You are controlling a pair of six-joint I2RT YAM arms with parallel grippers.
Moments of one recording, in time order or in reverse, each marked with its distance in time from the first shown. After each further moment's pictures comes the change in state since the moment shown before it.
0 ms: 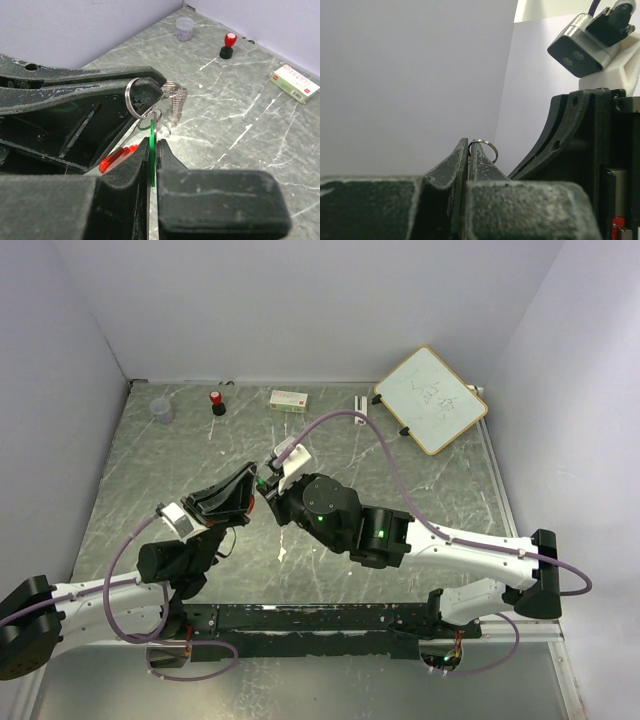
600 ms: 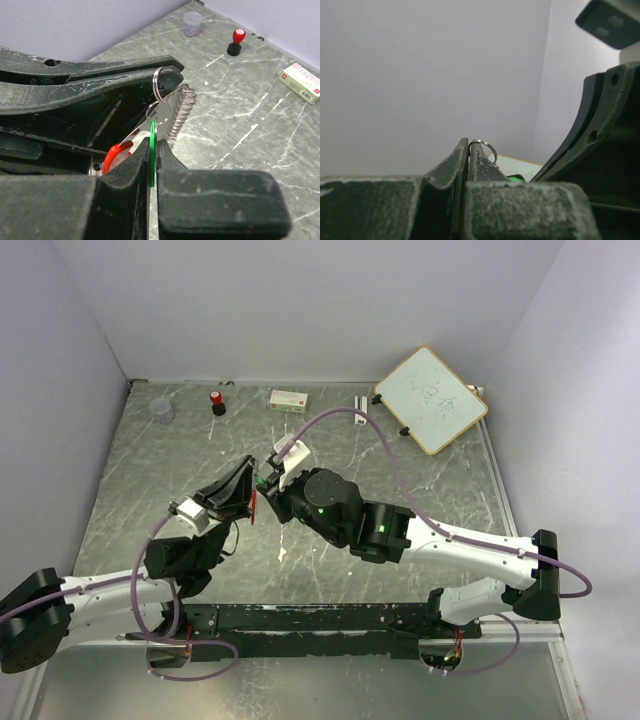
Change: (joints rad) left arm 0.001 0.052 0.014 0.008 -0.085 0.159; right arm -0.038 0.000 -0.002 -0.006 -0.106 0.006
